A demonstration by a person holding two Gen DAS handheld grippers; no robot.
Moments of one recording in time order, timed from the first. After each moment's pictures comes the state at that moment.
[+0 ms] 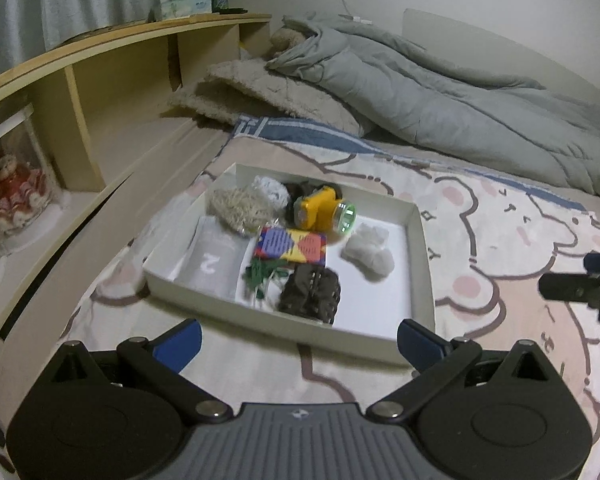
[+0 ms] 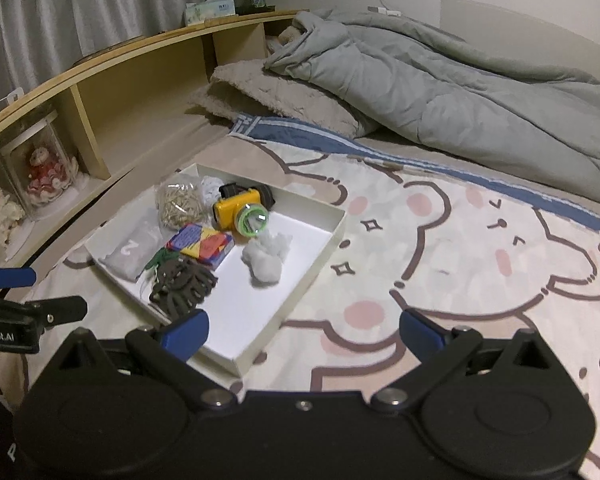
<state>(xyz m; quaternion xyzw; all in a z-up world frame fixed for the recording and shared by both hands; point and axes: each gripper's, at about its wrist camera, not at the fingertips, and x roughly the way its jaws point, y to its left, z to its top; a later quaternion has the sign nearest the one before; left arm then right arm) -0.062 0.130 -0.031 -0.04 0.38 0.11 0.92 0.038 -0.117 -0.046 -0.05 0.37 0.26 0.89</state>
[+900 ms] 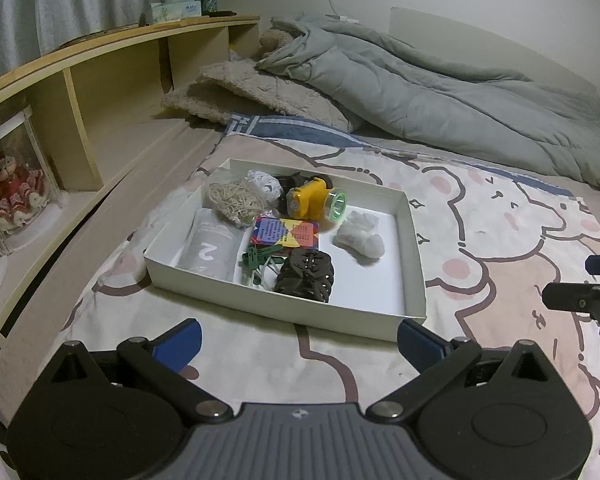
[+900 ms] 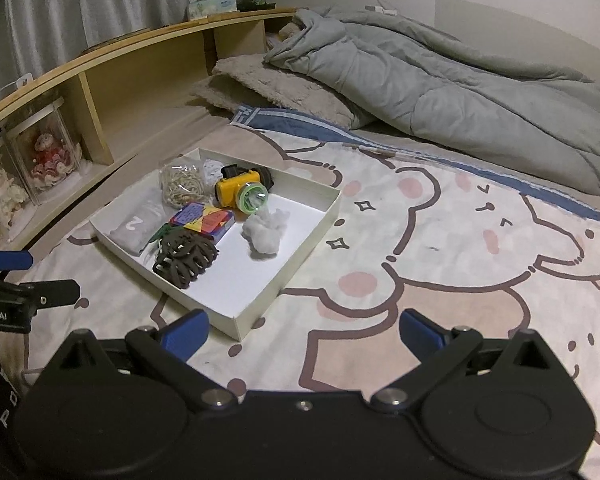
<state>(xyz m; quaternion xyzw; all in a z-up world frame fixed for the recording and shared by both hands) -0.083 0.126 -0.030 -0.03 0.37 0.10 0.92 0.003 -0.130 -0.053 -0.06 0.36 0.25 0.90</state>
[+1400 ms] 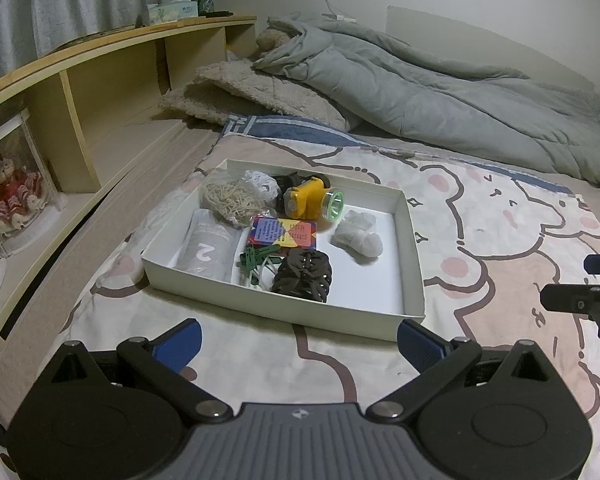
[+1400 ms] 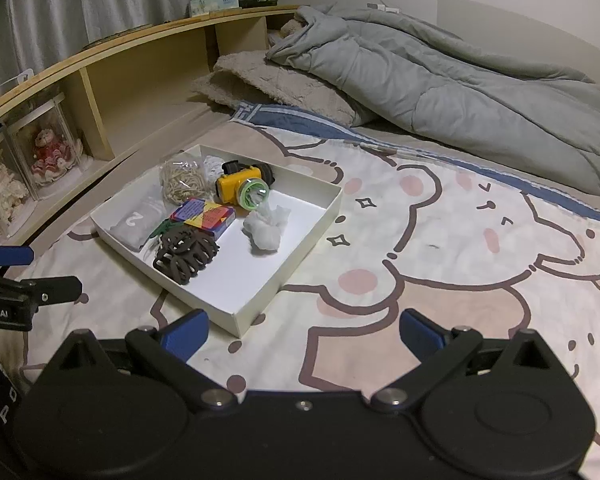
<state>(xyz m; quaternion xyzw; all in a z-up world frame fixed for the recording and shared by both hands) -0.082 0.123 -0.031 -0.02 0.38 0.09 0.92 0.002 -0.130 -0.055 -0.06 0.37 0.25 0.89</state>
